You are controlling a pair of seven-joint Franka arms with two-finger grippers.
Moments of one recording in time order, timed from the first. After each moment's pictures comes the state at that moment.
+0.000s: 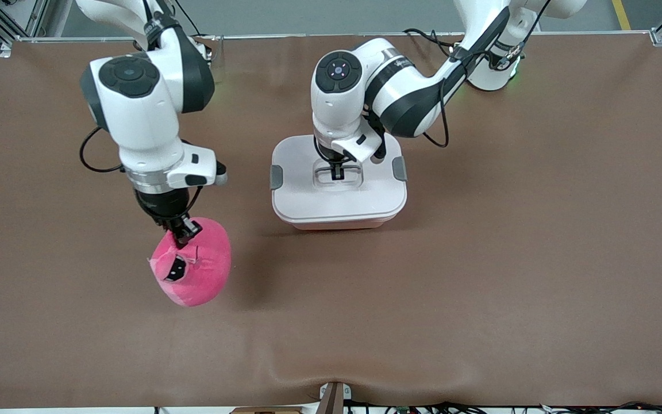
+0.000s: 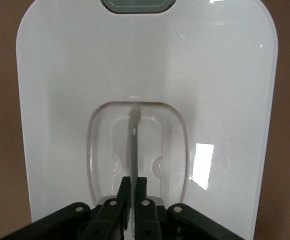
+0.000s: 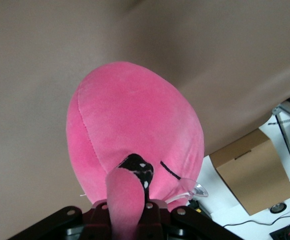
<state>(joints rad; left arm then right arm) -0.52 0.51 -0.40 -1.44 0.15 1.92 -2.57 0.46 0.25 -0.02 -1.62 -0.34 2.12 -1.96</state>
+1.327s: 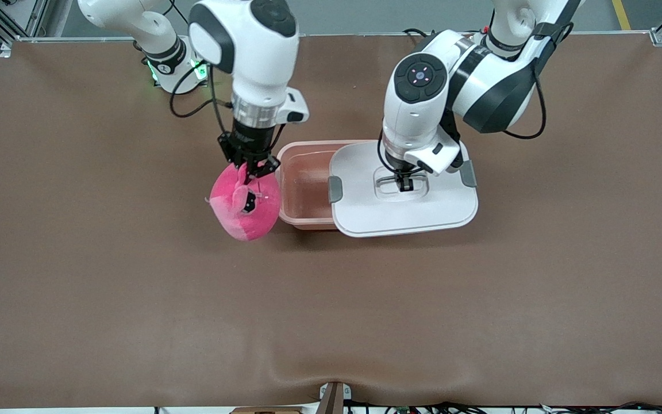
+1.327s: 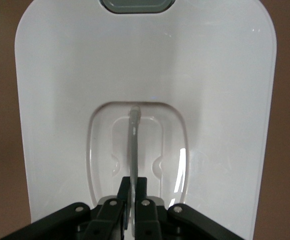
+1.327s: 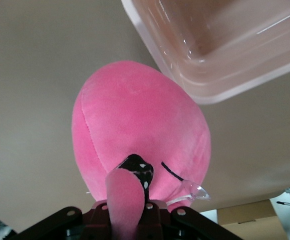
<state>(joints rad) -0.31 0.32 -0.39 -1.57 0.15 1.80 -2.37 0.79 0.22 -0.02 -1.65 -0.46 1.80 -1.72</state>
